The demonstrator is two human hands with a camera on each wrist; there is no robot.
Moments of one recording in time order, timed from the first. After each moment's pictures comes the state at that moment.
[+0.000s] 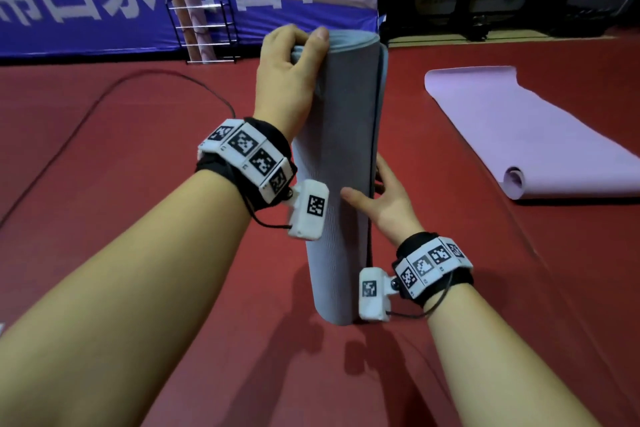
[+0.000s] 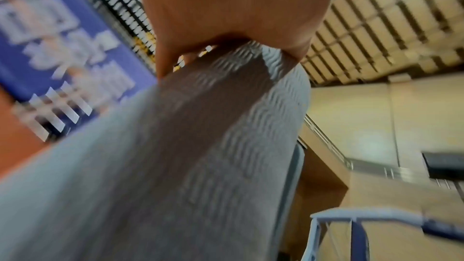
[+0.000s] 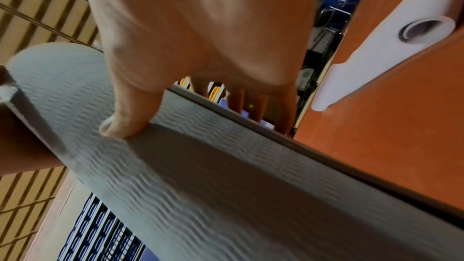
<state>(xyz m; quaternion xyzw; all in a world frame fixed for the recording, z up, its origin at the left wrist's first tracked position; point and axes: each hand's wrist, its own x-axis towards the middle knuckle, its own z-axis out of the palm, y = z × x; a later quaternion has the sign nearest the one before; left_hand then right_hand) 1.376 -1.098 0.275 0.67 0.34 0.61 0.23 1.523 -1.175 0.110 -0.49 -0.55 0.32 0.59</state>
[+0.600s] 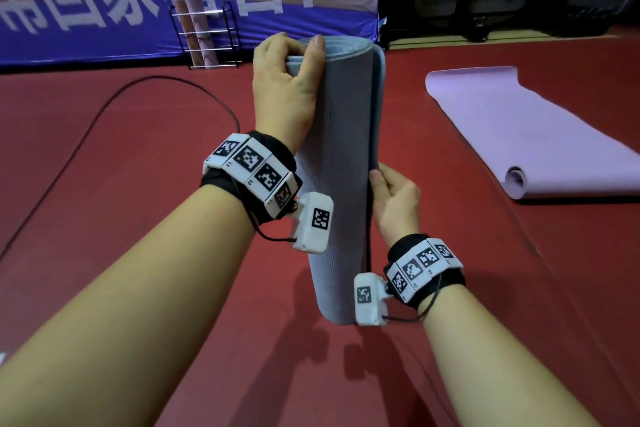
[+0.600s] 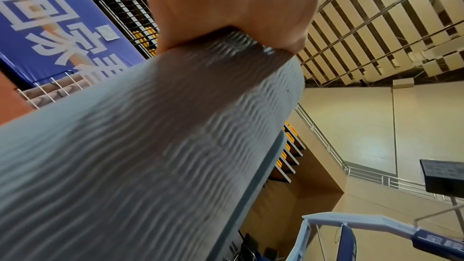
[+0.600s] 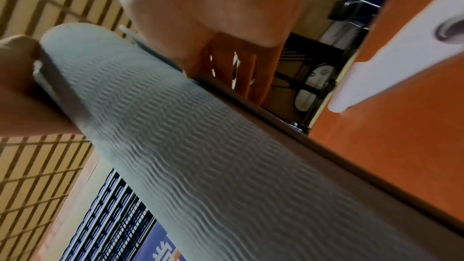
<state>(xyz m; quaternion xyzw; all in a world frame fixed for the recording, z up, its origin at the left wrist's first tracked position) 1.375 -1.108 0.268 0.64 0.36 0.66 0.17 1.518 -1.182 0.115 -0.57 -0.48 0.16 0.64</state>
